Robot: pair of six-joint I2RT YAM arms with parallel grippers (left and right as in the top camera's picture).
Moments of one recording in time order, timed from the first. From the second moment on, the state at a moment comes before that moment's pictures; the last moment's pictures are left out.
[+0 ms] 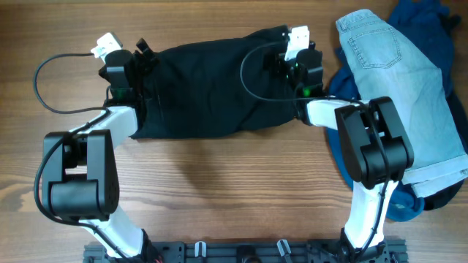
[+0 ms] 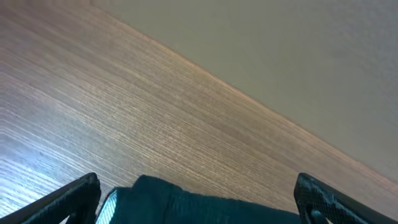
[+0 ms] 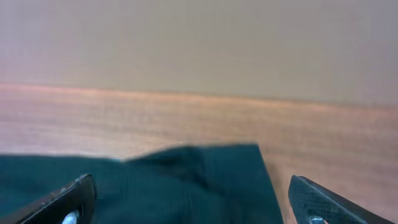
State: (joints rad) left arm 0.02 1.88 0.94 0.55 -0.21 -0.48; right arm 0.26 2.14 1.10 0.80 0.00 0.08
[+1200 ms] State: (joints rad) left arm 0.02 1.60 1.32 -0.77 0.11 -0.31; right arm -0.02 1.68 1.44 -0.63 -0.47 -0.12
